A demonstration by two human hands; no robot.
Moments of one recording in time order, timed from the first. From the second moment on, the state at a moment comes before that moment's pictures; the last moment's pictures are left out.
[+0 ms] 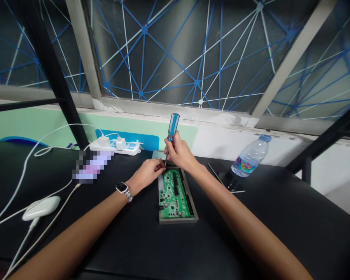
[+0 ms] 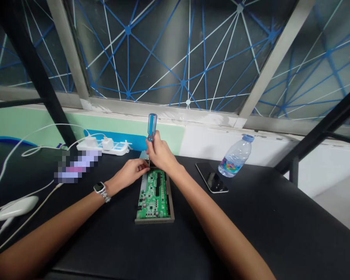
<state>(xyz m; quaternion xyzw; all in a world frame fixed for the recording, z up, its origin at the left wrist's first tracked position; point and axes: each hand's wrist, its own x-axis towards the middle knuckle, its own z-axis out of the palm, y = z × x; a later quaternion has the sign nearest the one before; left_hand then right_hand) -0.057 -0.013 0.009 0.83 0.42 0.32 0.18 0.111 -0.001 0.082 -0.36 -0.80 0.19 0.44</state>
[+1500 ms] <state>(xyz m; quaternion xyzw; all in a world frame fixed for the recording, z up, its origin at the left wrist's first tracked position) -0.038 -0.008 -0.001 0.84 0.37 0.37 0.16 0.134 -0.007 0.081 -0.39 -0.80 0.19 0.40</state>
